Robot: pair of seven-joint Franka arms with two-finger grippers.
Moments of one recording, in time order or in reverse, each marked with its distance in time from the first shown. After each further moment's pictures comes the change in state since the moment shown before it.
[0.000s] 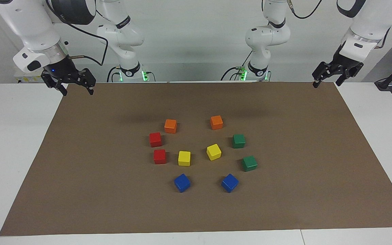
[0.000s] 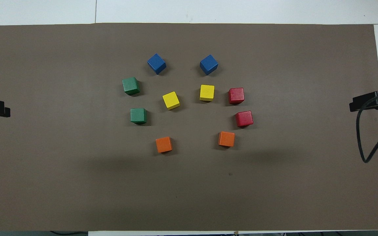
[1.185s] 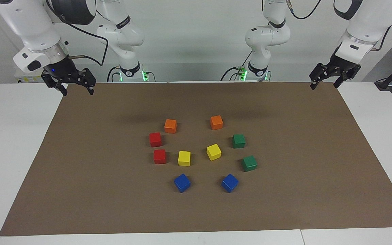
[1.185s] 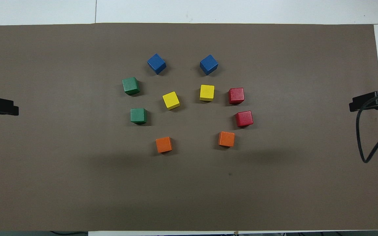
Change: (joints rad) left arm -0.048 -0.001 -0.009 -0.042 -0.004 0.060 0.011; right arm 0.001 0.000 0.001 0.000 0.000 0.000 0.000
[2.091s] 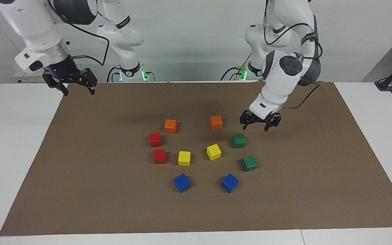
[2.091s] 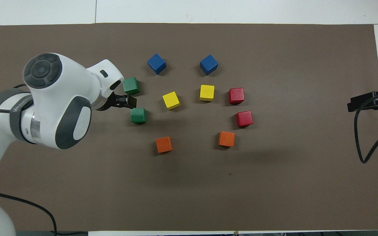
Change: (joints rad) left arm -0.336 0.298 -0.009 -0.166 -0.038 0.464 -0.192; right arm 0.000 0.000 0.007 -0.001 0.000 0.000 0.001
